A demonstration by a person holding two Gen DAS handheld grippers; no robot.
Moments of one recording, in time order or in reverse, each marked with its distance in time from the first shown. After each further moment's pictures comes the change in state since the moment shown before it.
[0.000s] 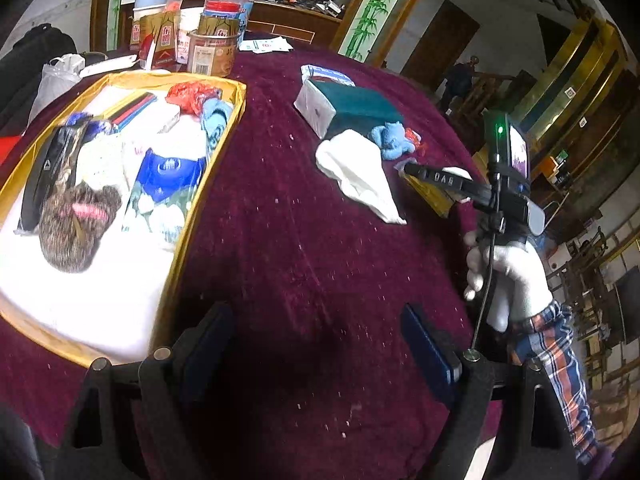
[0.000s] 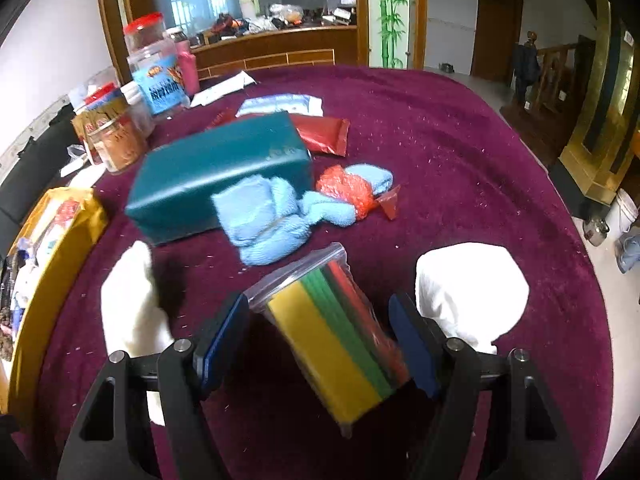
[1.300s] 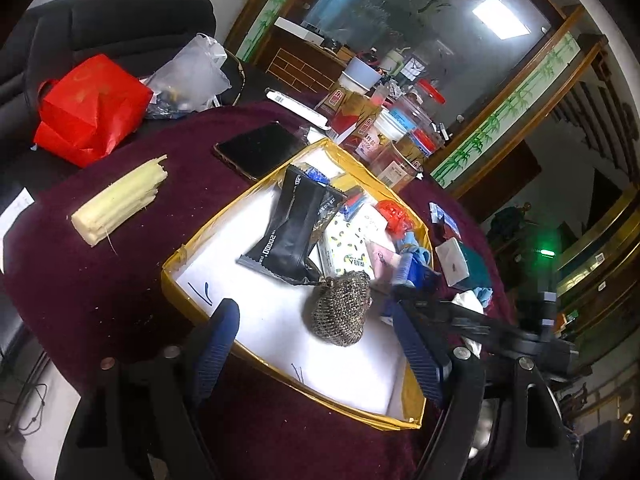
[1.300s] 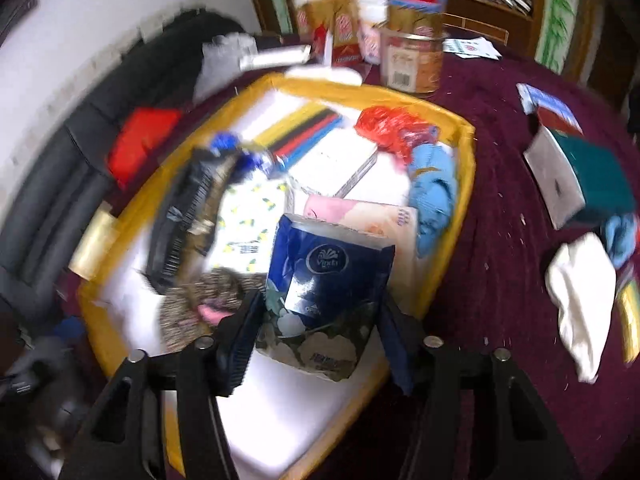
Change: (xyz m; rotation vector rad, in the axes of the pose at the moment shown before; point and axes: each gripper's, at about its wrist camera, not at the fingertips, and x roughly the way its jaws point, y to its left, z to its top) left arm -0.099 0.207 -0.012 -0.425 -0.312 0.043; right arm -0.023 0.296 -0.022 -0.259 0.235 0.292
